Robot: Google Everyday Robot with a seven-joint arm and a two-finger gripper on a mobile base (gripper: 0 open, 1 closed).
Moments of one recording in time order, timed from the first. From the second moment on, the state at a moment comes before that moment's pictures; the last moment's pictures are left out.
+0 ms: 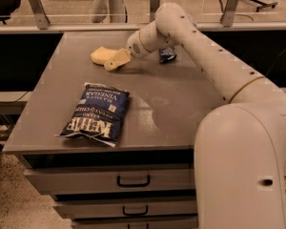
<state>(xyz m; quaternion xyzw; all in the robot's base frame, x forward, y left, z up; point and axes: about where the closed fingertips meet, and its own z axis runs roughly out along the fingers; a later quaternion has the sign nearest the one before) 0.808 0.066 0.838 -0.45 0.77 0.22 0.39</state>
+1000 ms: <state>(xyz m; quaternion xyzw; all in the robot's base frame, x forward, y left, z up) 0.790 0.076 0.883 -0.49 0.73 0.21 0.44</state>
